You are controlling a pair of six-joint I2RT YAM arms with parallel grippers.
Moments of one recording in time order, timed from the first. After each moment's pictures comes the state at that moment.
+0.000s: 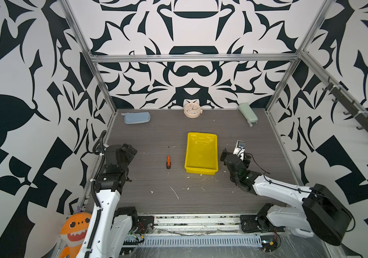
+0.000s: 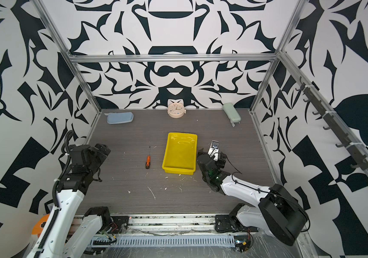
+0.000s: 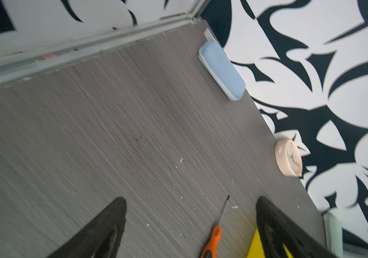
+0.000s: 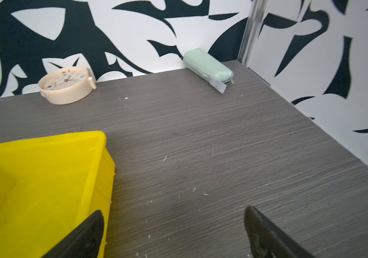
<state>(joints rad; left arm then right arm) 0.01 0.74 0.63 -0.48 -0.11 -0.91 0.69 1.22 0.45 0.22 0.85 0.51</state>
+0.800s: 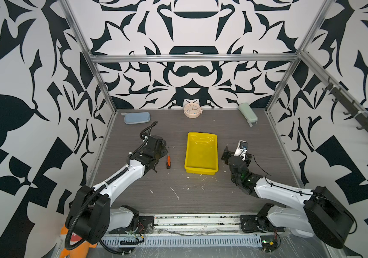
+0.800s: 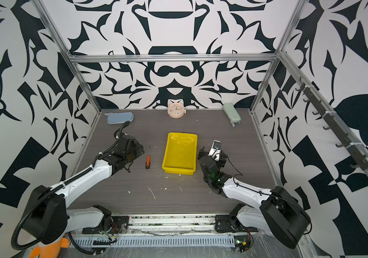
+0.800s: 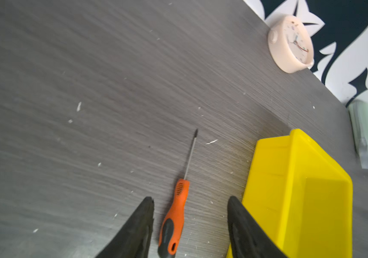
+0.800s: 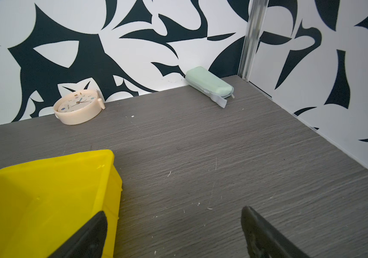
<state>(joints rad) -0.49 1.29 0.78 -0.27 -0.22 -0.86 0.69 1.19 0.39 0.38 0.84 0.46</state>
